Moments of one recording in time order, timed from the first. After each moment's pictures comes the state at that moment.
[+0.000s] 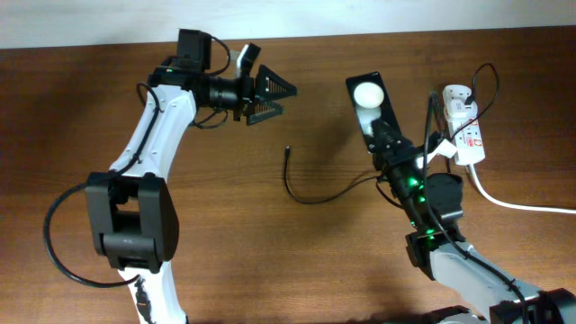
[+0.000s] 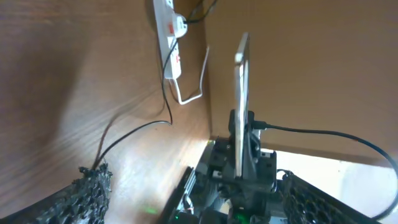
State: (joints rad) left arm -0.16 2.10 1.79 -0.75 1.23 -0.39; right arm 0.20 1.33 0.34 1.03 -0.16 1.55
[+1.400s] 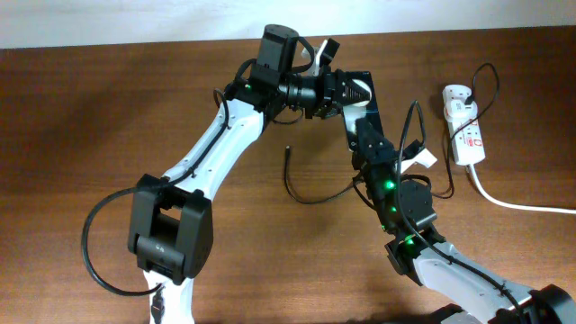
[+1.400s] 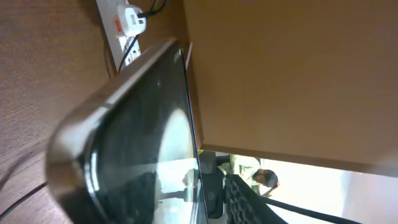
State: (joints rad) left arm -0.46 2.10 1.79 -0.28 1.04 -0.87; right arm 0.43 1.33 0.39 1.01 0.18 1.70
